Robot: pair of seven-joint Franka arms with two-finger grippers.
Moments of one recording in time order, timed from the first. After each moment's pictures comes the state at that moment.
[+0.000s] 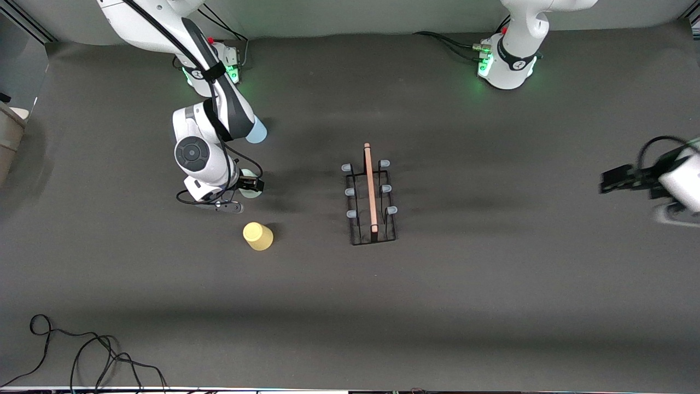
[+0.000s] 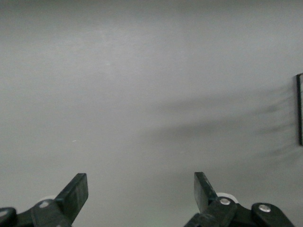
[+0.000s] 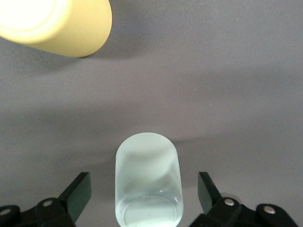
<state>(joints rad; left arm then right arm) -0.04 0.19 0.13 -1.46 -0.03 1.56 0.24 0.65 0.27 -0.29 -2.27 0.11 2.32 0.46</state>
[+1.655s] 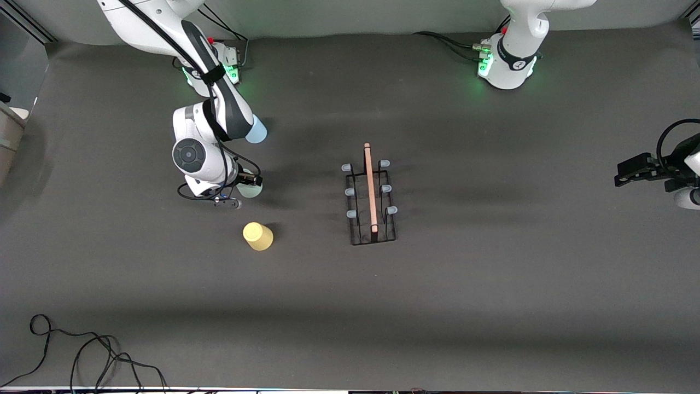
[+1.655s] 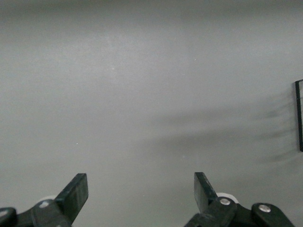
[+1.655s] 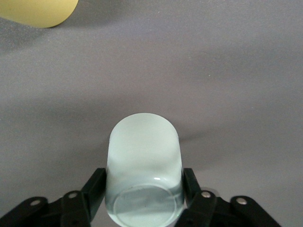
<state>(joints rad) -0.04 0.13 0.10 -1.55 -0.01 1.62 0.20 0.65 0.26 -0.29 -2.31 0.18 2.32 0.46</state>
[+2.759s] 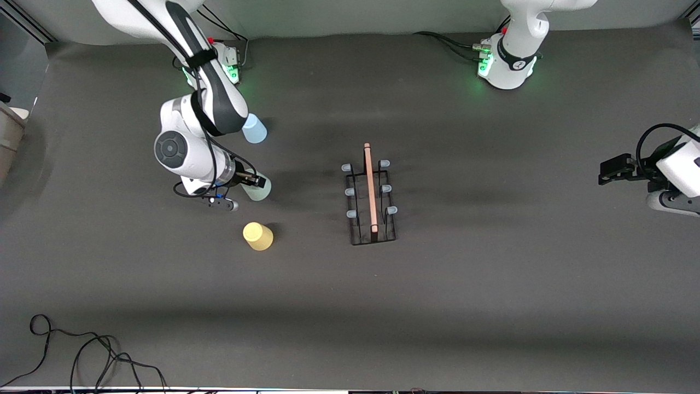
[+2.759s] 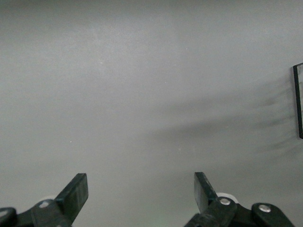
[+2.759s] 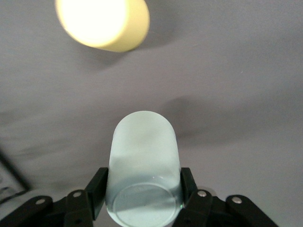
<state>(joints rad) -0.07 0.14 0.10 -1.55 -0.02 1.60 0.21 0.66 0.18 -0.28 -2.16 0.30 2.16 0.57</state>
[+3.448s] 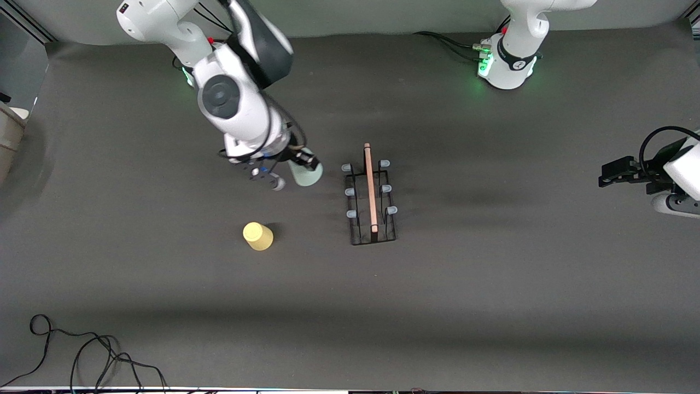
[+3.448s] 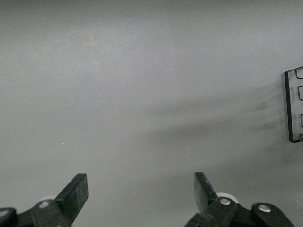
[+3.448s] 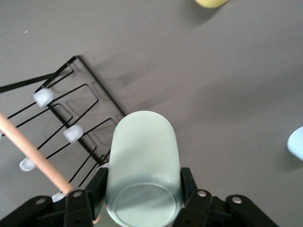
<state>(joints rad) -0.06 0.16 0.10 -1.54 -0.06 1.60 0.21 0.90 0.23 -0.27 -1.84 0.30 2.03 1.04</state>
